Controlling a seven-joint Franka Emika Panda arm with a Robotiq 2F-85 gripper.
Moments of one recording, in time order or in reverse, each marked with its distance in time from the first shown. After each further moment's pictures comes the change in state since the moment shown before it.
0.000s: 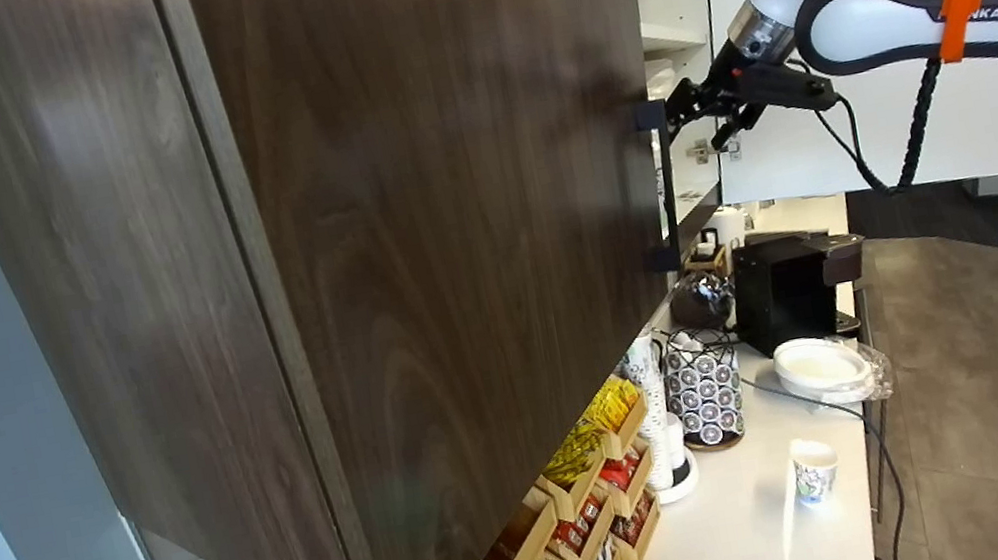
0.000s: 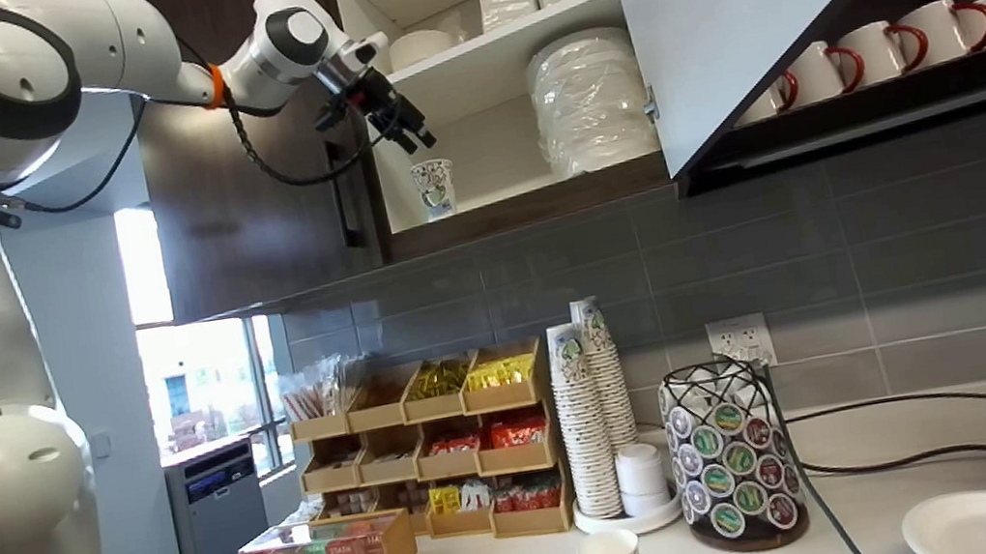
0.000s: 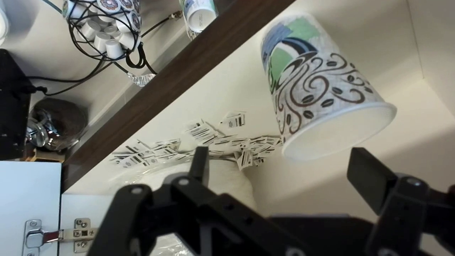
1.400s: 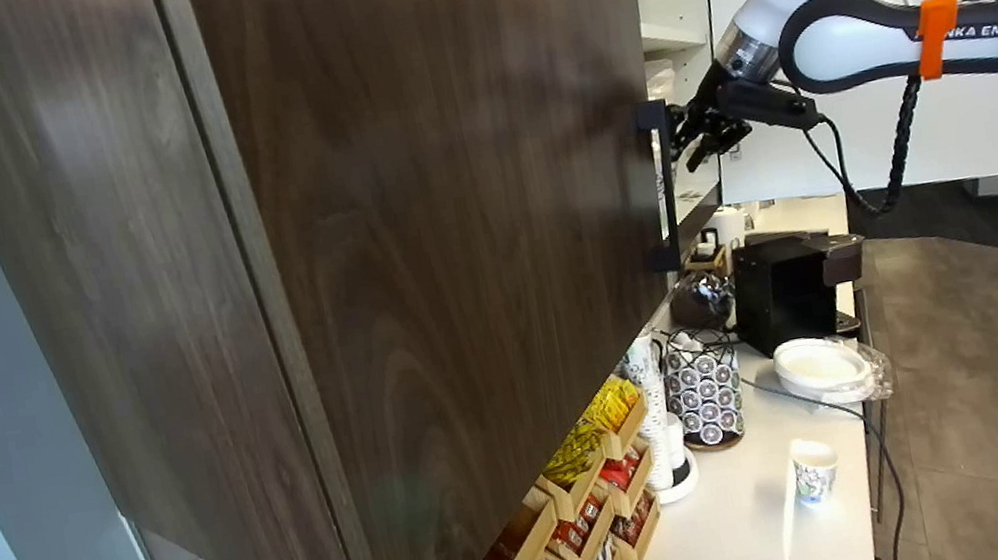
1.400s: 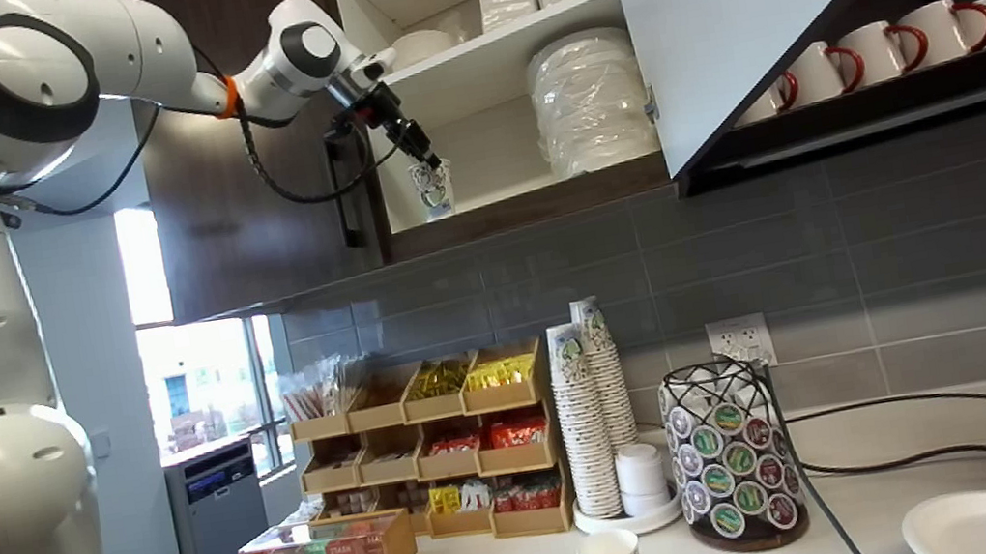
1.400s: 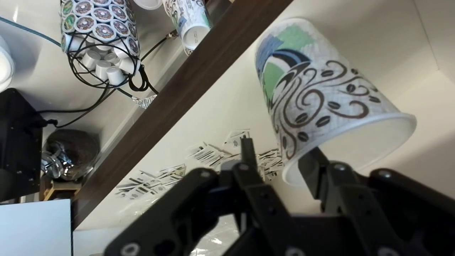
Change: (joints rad) arm 0.018 0.036 -0.008 -0.006 -0.004 0.007 0.128
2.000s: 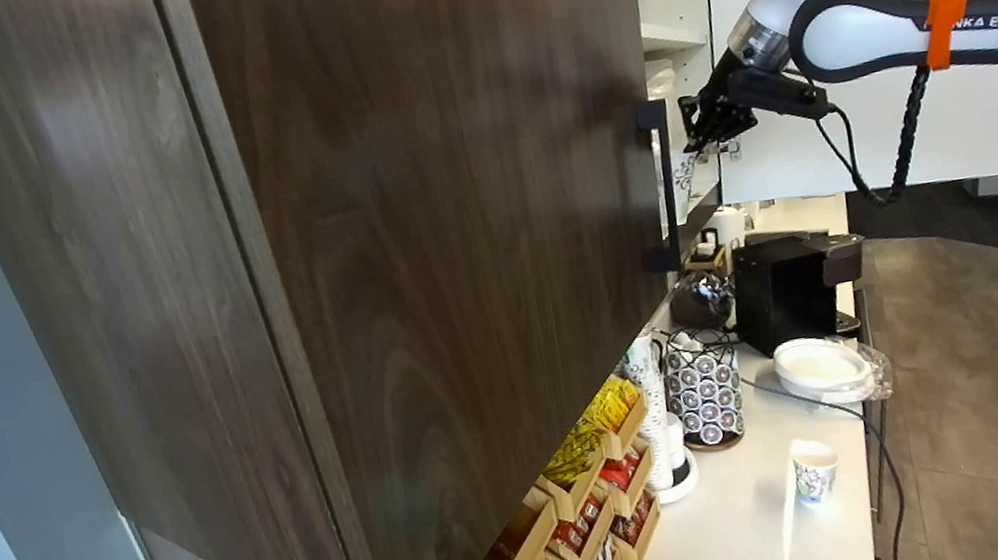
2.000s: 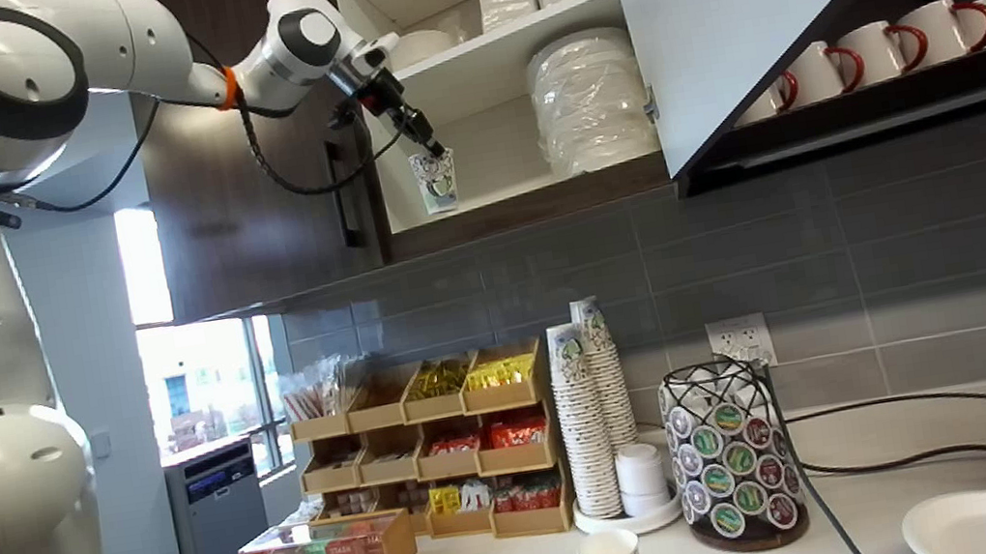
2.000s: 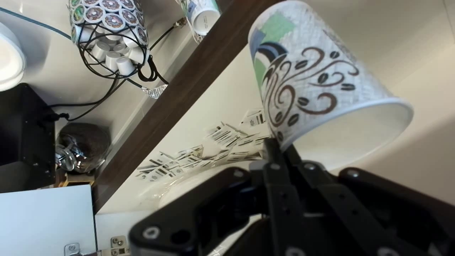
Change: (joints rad) arm -0.007 -0.019 -0.033 0.004 0.002 0.000 0.001
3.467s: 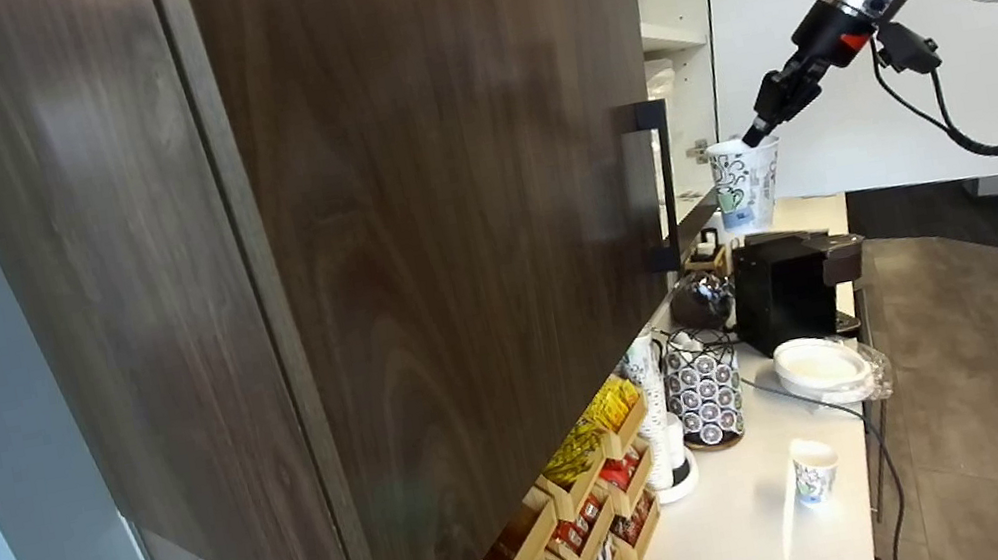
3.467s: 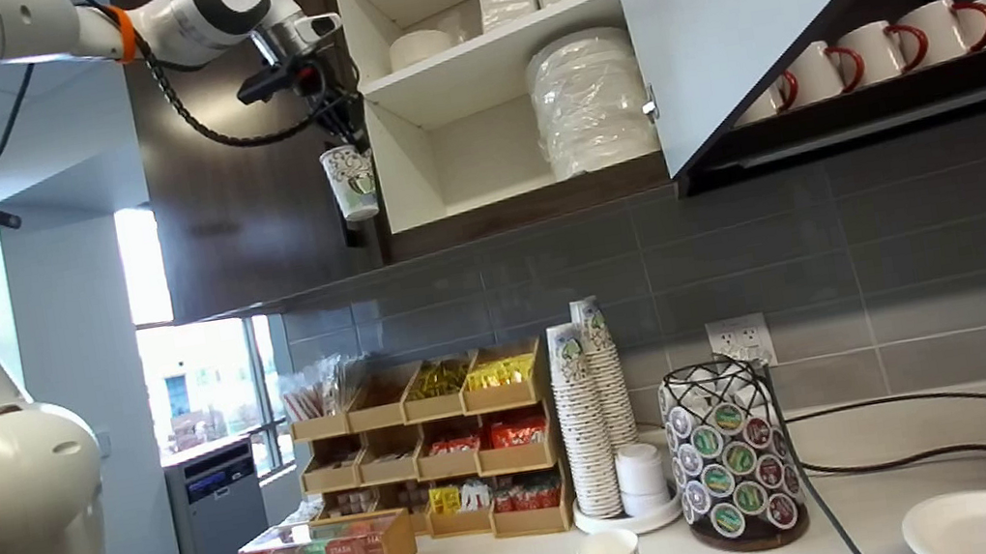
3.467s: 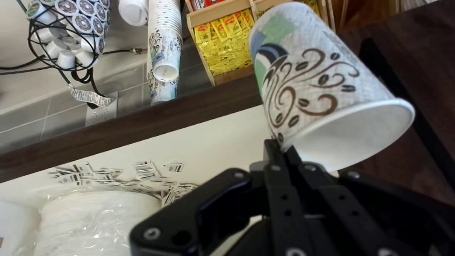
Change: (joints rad) arm 0.094 -0.292 -0.086 -0.188 0.288 -0.170 -0.650
